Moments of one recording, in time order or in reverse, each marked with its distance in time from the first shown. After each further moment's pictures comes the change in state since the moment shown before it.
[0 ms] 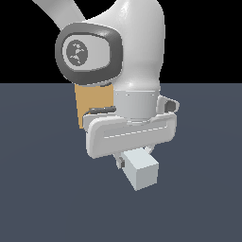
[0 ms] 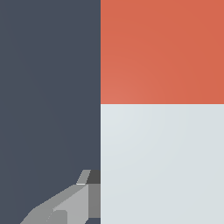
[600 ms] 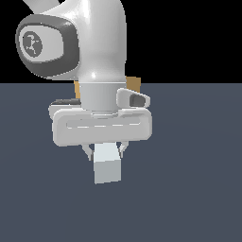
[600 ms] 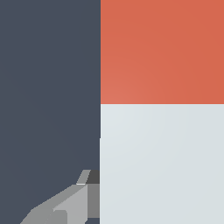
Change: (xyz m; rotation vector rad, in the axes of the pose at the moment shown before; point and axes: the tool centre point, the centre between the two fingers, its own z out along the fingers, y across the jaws) arm 0.027 -0.057 -0.012 0.000 0.000 0.228
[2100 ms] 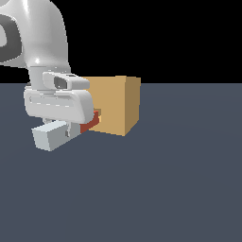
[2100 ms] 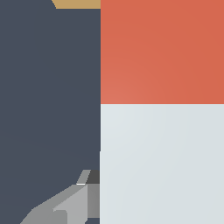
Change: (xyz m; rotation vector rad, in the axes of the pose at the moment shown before) arm 0.087 -0.118 -0.029 -0.001 0.000 0.542
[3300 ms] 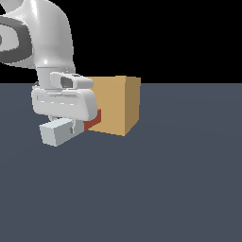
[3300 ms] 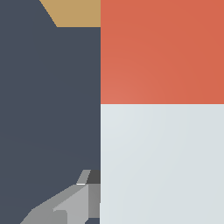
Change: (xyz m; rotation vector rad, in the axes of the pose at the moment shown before) arm 0.021 -0.003 -0.001 0.001 0.000 0.014
